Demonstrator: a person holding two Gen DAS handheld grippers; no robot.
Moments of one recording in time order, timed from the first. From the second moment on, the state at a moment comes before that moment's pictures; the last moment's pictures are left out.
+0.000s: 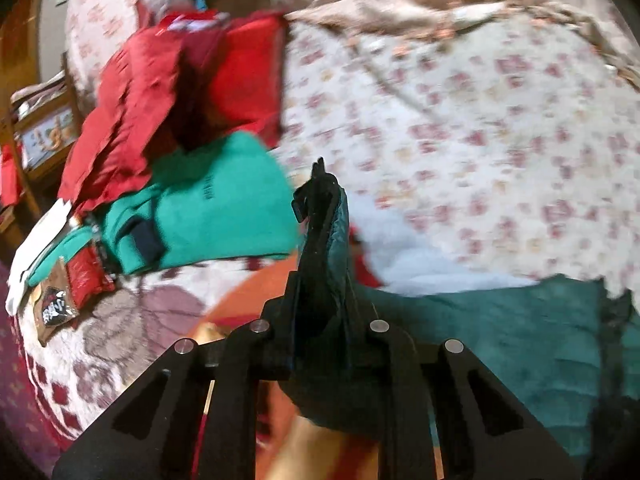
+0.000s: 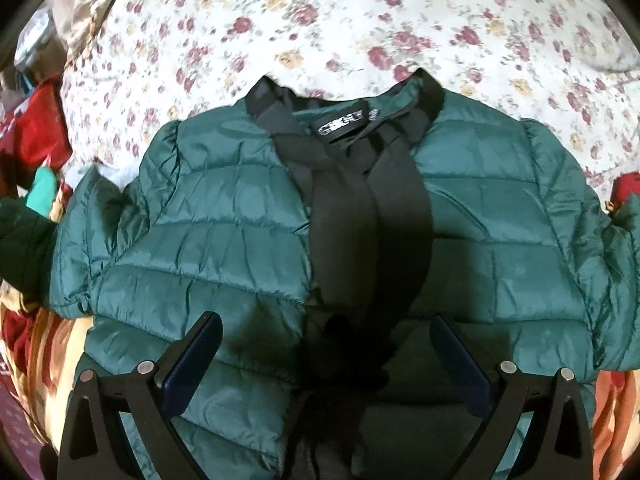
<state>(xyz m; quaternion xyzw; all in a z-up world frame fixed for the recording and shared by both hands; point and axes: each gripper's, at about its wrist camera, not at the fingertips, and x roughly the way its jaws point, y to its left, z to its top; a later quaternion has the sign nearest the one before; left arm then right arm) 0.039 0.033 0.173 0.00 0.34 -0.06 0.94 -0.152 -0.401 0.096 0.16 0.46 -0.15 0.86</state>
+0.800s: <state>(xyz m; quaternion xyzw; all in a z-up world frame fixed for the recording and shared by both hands) -0.108 -0.258 0.188 0.10 0.33 -0.31 0.89 -0.223 -0.486 0.110 0.19 0.44 -0.22 0.85</state>
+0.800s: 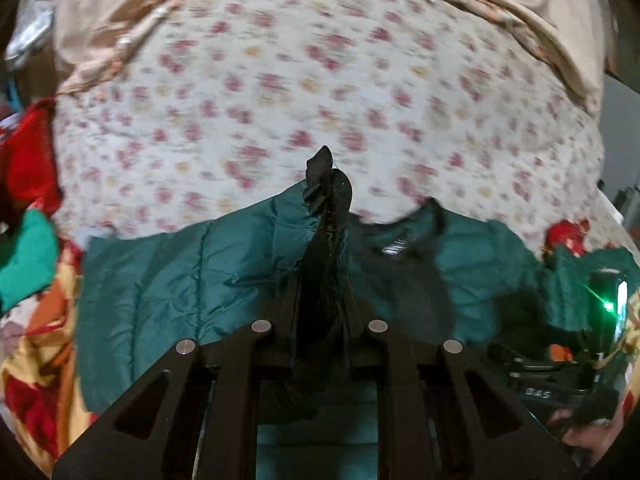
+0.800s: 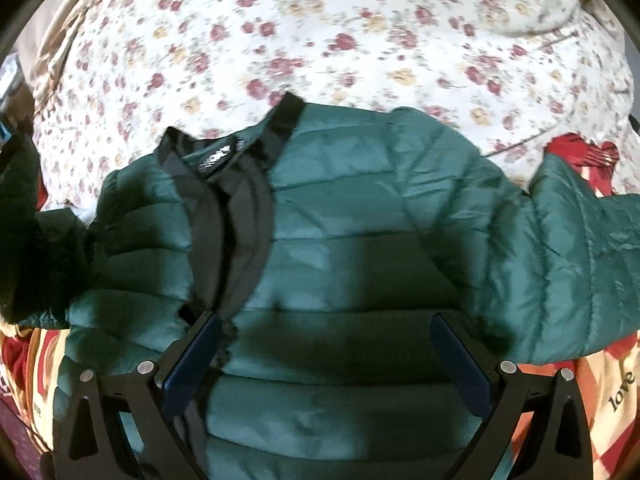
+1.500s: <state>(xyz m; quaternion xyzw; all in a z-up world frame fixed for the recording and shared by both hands) -0.097 -0.368 0.079 0.08 0.44 -0.37 0.82 -0.252 -0.527 0.103 0.19 0.44 -0.23 0.85</state>
